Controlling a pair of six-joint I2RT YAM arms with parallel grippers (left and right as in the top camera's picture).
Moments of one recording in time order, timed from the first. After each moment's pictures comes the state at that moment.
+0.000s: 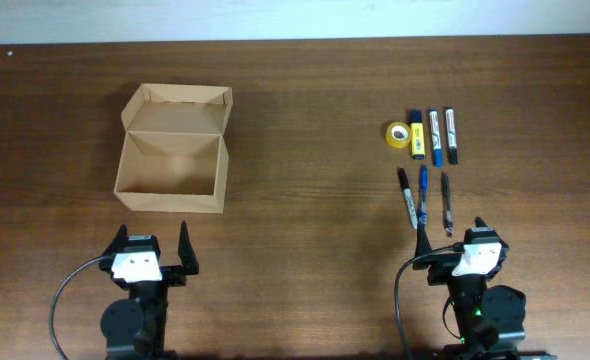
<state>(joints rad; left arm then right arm) 0.06 0.02 0.05 -0.16 0.00 0.00 0.05 0.01 0.08 -0.25 0.01 -0.03</state>
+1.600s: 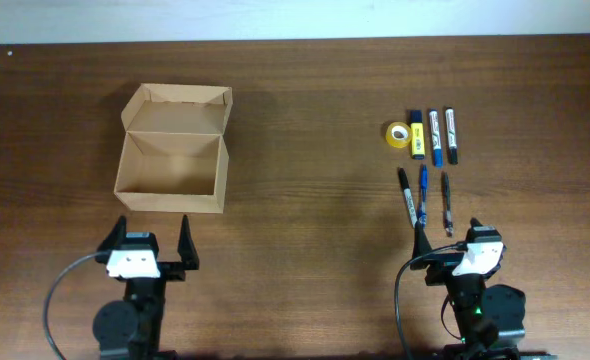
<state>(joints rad) 0.06 0.12 0.14 -0.07 0.06 0.00 0.05 0.04 0.10 -0.26 -0.02 0.06</state>
